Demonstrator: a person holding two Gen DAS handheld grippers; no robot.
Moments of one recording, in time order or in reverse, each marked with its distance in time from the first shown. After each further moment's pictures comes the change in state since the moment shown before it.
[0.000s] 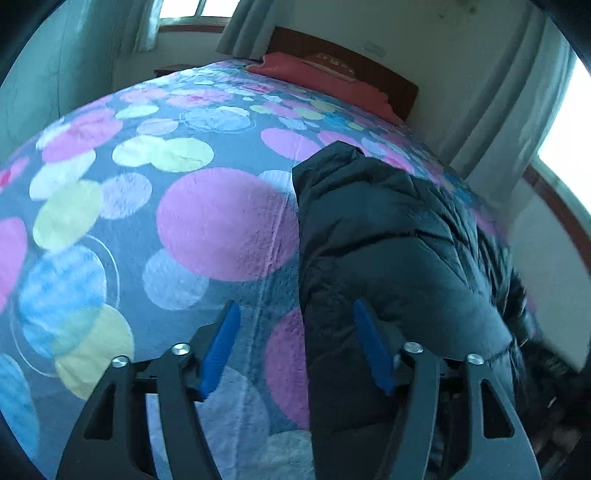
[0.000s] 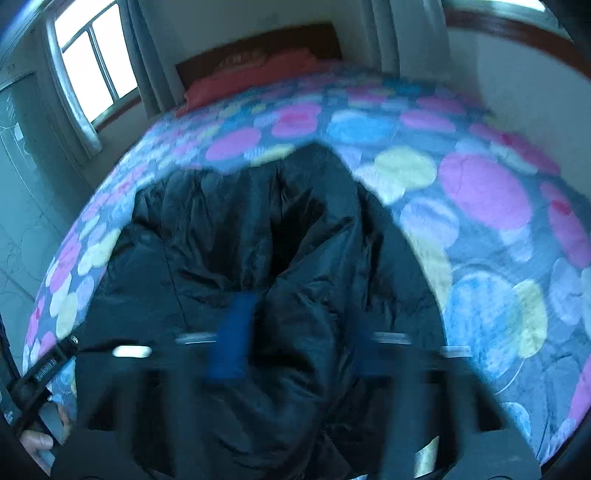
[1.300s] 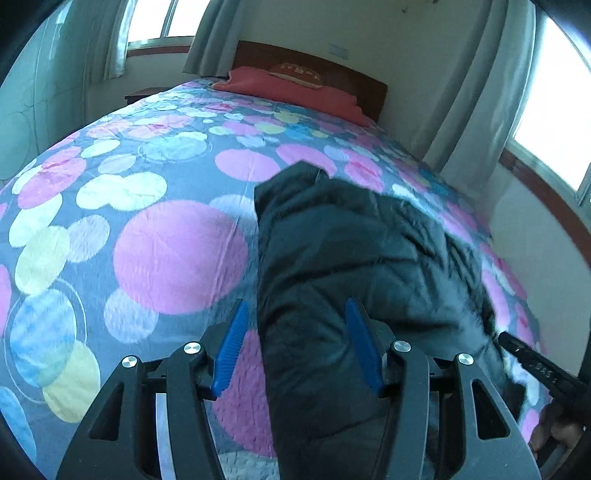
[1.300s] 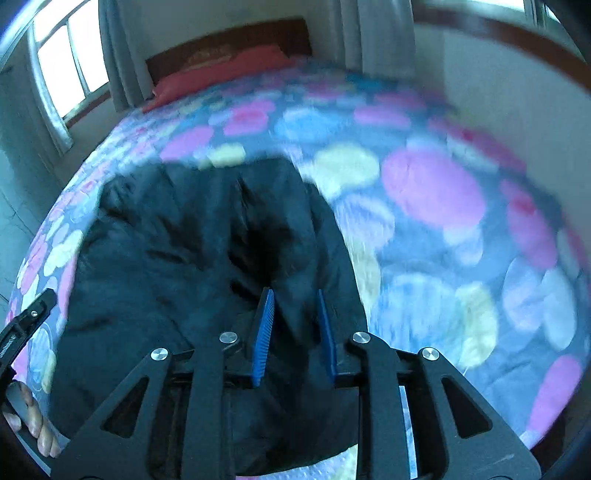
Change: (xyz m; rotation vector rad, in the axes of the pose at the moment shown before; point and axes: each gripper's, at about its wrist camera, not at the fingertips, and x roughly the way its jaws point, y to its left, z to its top) left arm 0.000 -0.049 0.021 0.125 -0.040 -0.036; right arm -0.032 -0.023 0.020 -0.024 -0.063 -0.109
